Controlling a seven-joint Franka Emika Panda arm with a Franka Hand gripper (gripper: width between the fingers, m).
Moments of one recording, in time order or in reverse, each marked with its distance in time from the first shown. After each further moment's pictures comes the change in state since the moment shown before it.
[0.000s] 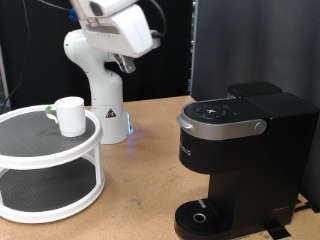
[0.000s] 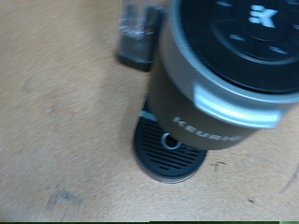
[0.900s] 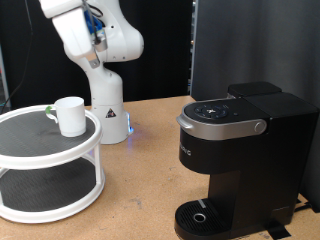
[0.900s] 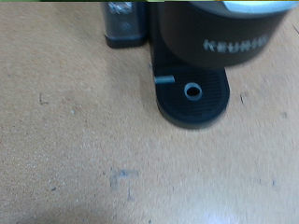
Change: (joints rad) arm -0.119 -0.127 -0.008 -0.106 -0.090 -0.028 0.340
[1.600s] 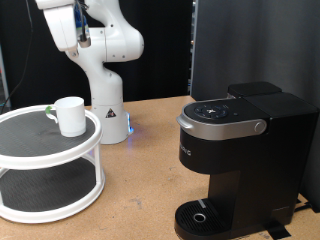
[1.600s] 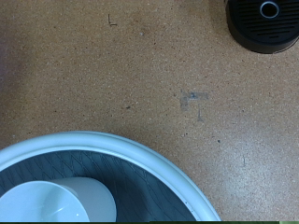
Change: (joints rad) arm -0.030 -0.121 -0.002 -0.047 -0.243 -0.139 -0.012
